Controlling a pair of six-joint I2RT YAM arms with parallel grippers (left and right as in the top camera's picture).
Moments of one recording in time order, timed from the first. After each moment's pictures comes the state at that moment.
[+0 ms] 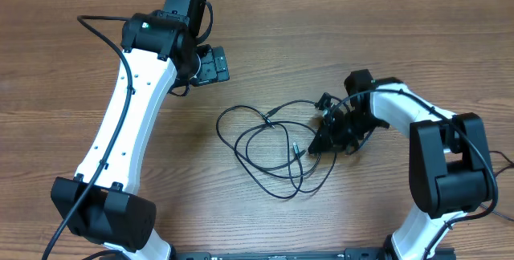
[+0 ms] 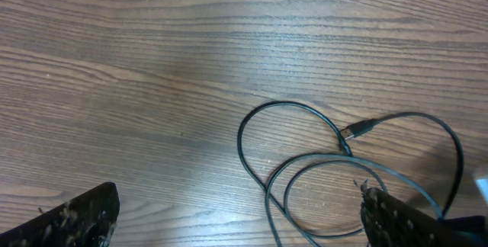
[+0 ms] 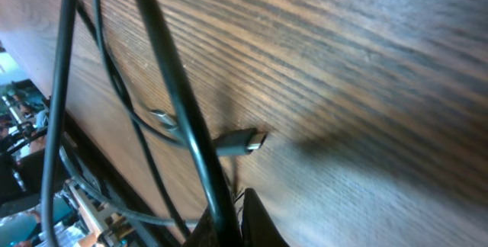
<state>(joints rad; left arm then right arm) -0.26 1.78 1.82 -1.33 -0.04 -0.47 0.17 1.92 1.13 -0.98 -0.69 -0.14</state>
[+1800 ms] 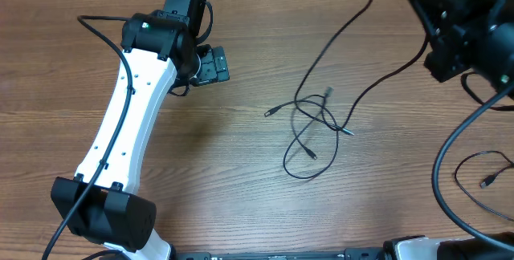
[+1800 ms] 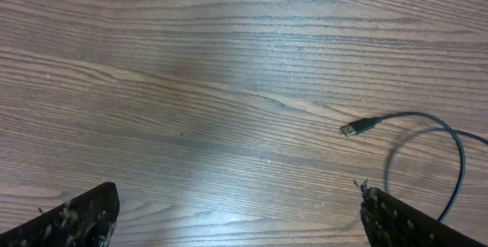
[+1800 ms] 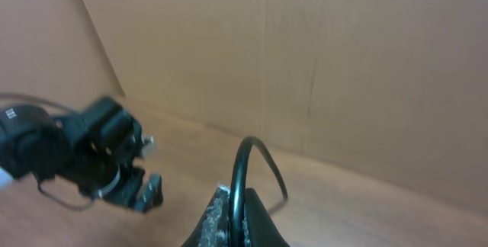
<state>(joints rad) -0.26 1.78 1.82 -1.33 -0.04 -0.47 0.17 1.53 2.63 -1.37 -0.32 0.00</state>
